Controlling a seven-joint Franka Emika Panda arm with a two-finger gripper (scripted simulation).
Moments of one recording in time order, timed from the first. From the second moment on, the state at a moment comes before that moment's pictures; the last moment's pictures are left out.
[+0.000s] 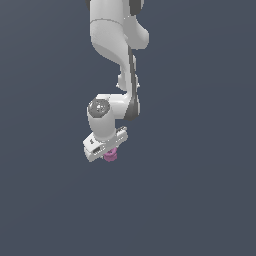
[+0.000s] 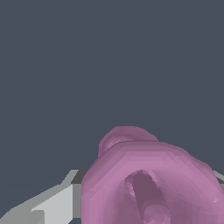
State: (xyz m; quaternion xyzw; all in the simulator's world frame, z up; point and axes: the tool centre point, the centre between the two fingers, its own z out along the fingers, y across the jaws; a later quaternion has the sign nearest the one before) arm 0.004 -0.090 0.048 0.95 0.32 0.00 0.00
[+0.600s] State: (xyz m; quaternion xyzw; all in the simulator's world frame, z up) arm 0.015 -0.109 0.076 0.95 0.32 0.00 0.00
